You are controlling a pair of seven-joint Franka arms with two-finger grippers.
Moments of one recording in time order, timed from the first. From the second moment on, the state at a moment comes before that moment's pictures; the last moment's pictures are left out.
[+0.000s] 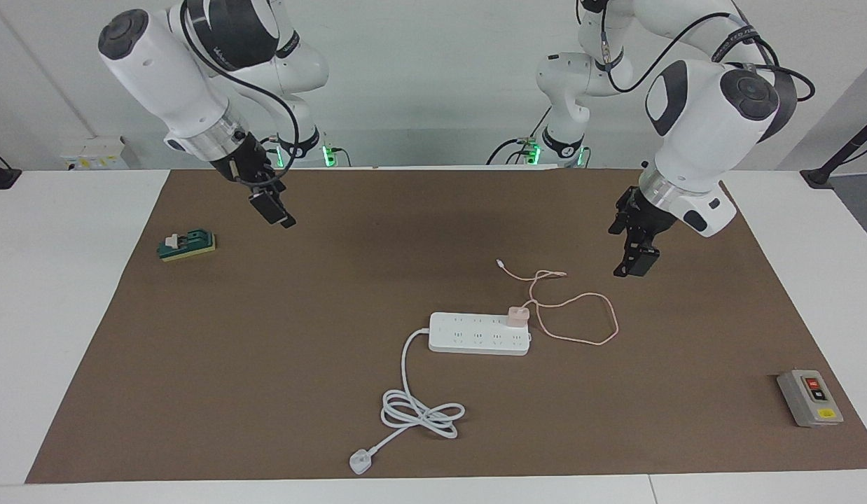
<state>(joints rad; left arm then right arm) -0.13 0.22 -0.09 -1.51 -0.07 1.71 -1.54 0.20 -0.01 -0.12 -1.79 0.35 1.74 1.35</state>
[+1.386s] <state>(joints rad) -0.17 0.28 -0.09 -1.49 -0.04 1.72 -1.69 0.35 0.32 -0.11 -1.81 0.84 2.14 1.57</state>
